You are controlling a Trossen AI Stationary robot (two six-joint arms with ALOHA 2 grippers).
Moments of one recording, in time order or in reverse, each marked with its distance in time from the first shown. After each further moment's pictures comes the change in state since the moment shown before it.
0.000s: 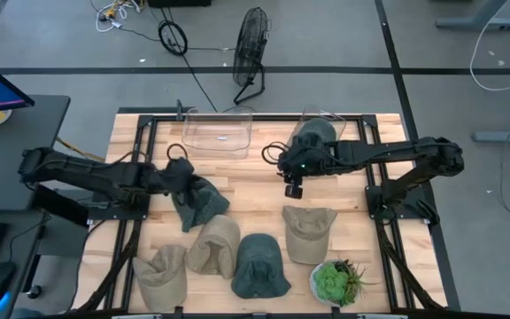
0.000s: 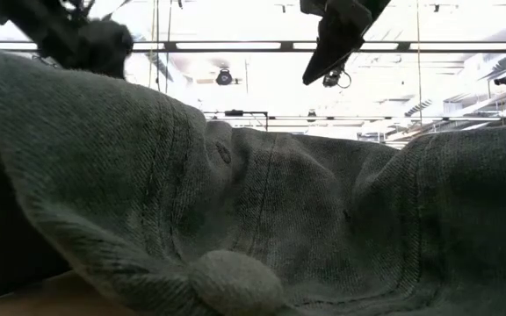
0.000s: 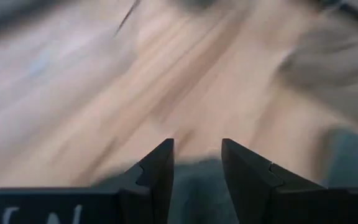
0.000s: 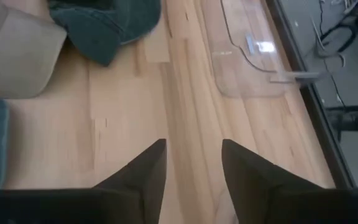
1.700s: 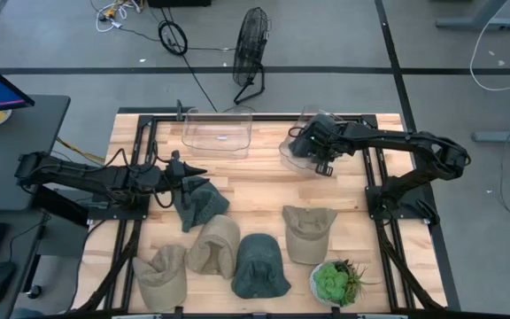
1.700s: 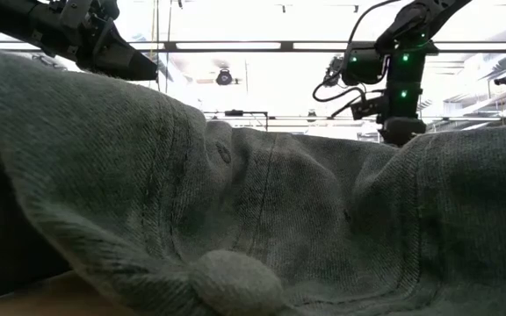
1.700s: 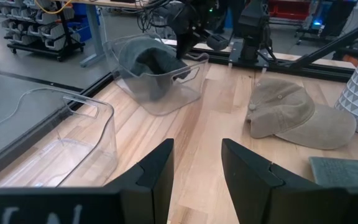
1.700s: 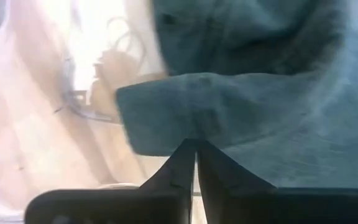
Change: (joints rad) left arm 0.000 -0.207 -0.193 0.490 -0.001 0.507; right arm -0.461 -0.035 -0.329 -0.173 -0.002 -0.219
